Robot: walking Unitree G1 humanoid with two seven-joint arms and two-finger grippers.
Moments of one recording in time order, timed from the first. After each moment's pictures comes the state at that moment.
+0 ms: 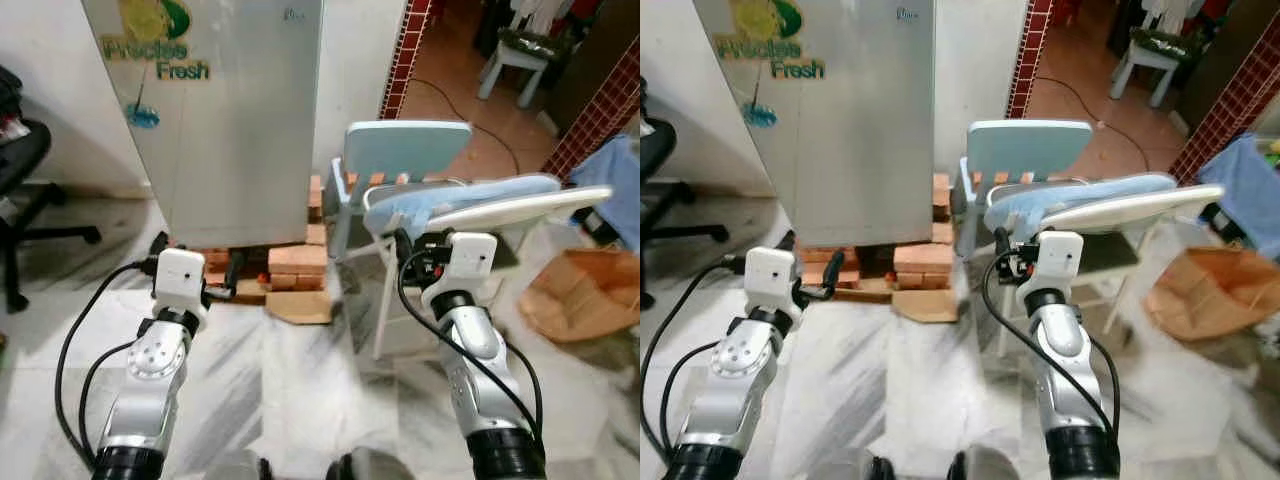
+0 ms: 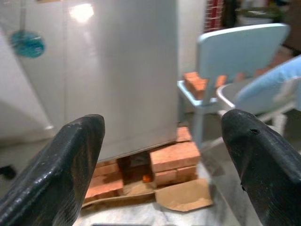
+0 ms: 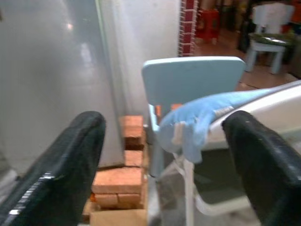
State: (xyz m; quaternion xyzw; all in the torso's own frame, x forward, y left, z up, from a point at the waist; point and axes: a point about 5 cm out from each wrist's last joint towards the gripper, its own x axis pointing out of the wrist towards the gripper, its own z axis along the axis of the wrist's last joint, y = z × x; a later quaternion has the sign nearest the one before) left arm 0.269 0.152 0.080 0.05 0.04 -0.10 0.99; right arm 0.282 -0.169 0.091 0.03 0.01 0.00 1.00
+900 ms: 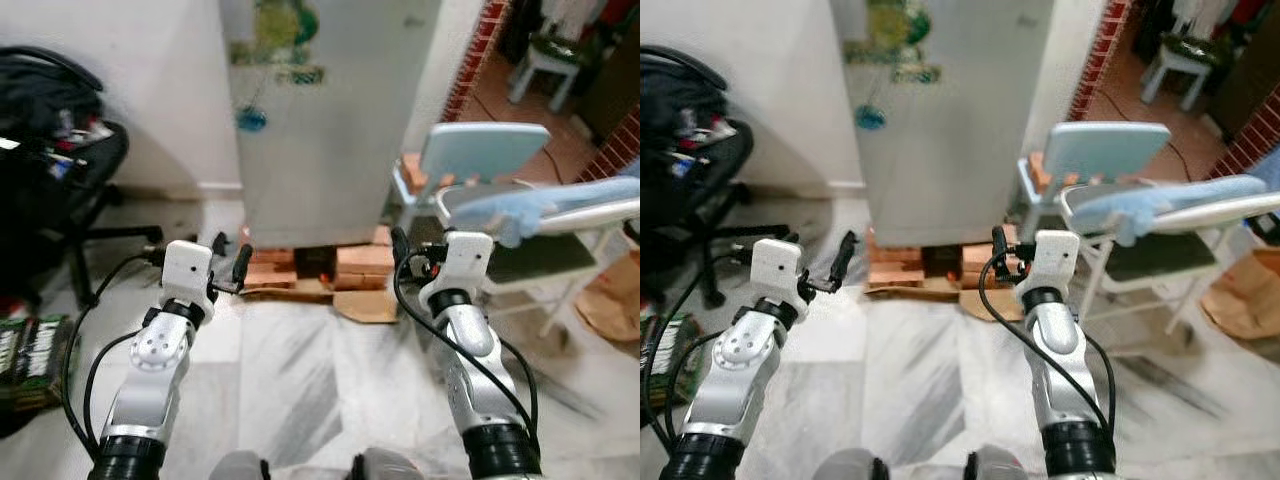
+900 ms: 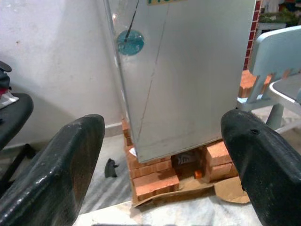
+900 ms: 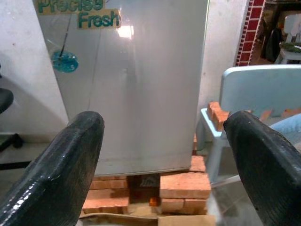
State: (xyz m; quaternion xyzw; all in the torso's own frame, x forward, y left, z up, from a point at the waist) left arm 0.276 0.158 0.086 0.06 0.02 -0.10 0.99; right arm 0.290 -0.153 0.098 0.03 0.00 0.02 1.00
